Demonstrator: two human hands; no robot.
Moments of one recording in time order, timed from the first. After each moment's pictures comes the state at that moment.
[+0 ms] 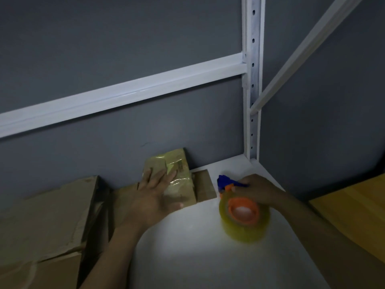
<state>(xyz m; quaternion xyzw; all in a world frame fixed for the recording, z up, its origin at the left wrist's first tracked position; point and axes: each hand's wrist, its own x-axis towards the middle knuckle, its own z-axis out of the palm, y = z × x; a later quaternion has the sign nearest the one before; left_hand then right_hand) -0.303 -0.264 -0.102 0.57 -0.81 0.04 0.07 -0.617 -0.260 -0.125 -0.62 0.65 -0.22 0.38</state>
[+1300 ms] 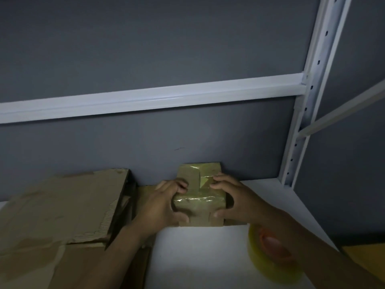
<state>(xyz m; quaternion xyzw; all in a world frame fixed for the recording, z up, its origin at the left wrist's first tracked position) -0.254 -0.276 -0.114 0.48 -0.81 -0.06 0.33 -0.522 -0.305 -0.114 -0.85 0.41 -0.24 0.21</state>
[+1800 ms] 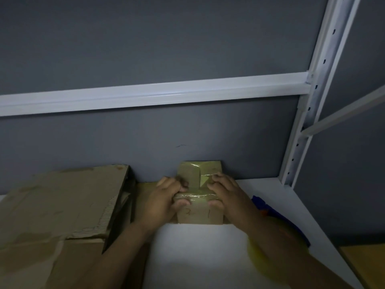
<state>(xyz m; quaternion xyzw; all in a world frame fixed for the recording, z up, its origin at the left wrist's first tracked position) -0.258 -0.283 -0.122 0.47 -0.80 -0.01 0.37 -0.495 -0.305 -0.138 -0.86 0.40 -0.31 0.02</state>
